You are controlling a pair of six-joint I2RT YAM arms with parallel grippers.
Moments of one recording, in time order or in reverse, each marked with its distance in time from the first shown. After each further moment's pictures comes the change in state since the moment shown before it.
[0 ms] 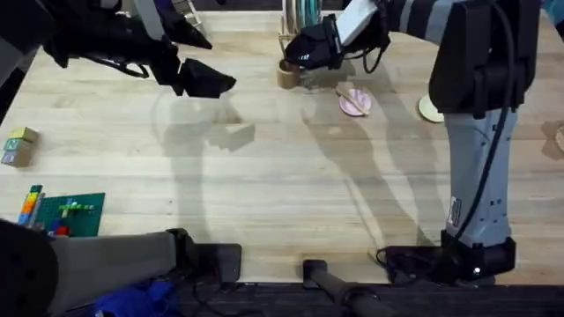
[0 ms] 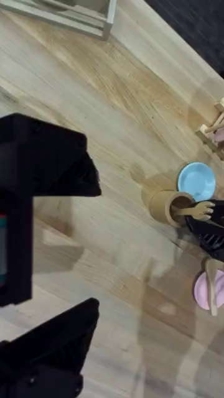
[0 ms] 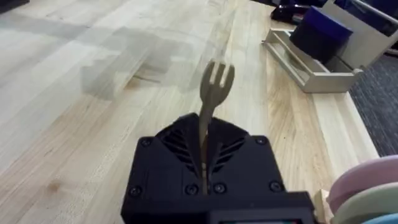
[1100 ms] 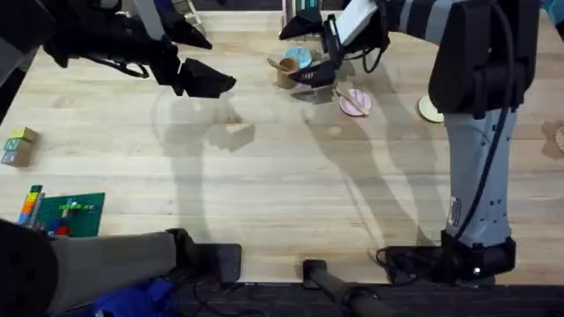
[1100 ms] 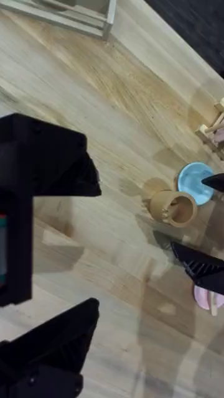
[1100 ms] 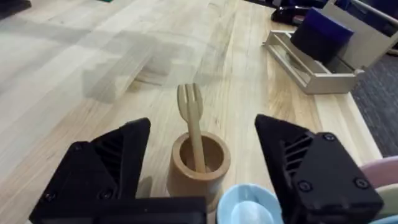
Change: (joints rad) left arm 0.000 0.000 0.000 0.000 0.000 0.000; right arm 0.002 0.000 0.000 -0.010 -0.006 0.031
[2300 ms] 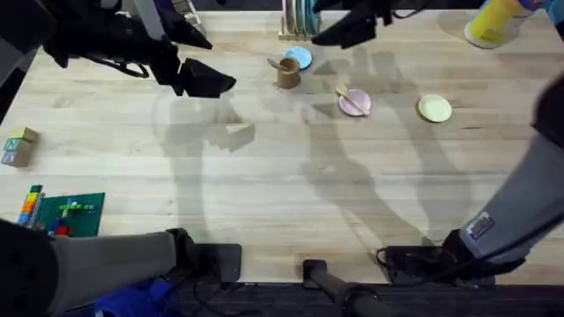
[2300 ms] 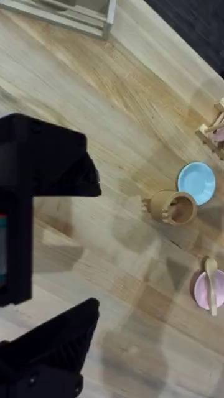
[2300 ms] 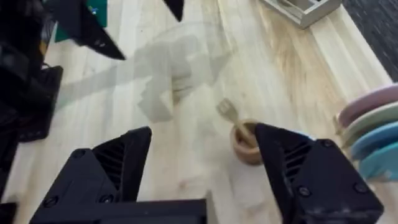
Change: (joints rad) left arm 0.000 0.000 0.000 0.000 0.001 0.000; right arm -0.037 -0.509 -0.128 -0.283 0.401 0.546
